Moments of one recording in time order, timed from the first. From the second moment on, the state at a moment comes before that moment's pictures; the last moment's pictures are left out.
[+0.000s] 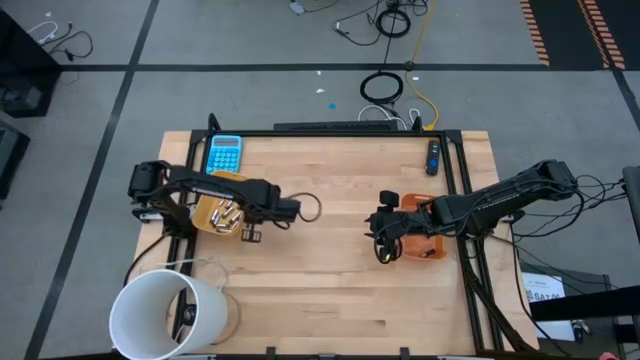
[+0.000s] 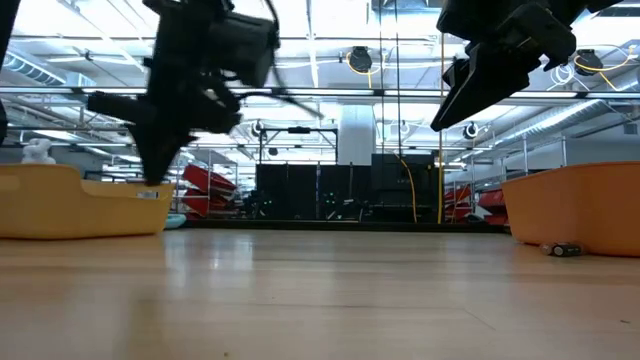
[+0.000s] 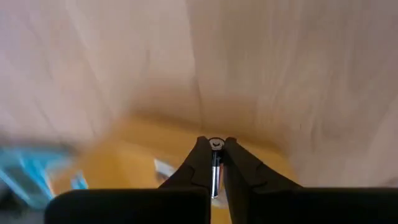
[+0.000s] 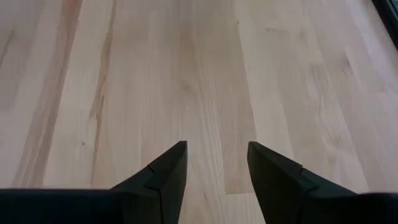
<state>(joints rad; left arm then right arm) 0.00 1.70 1.17 -1.27 -0.18 0.07 0.24 1.27 0.80 -0.38 0.31 0.15</state>
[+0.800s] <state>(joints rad) 0.01 1.48 0.83 -1.15 -0.28 0.11 0.25 1.27 0.80 -0.37 0.31 0.15</state>
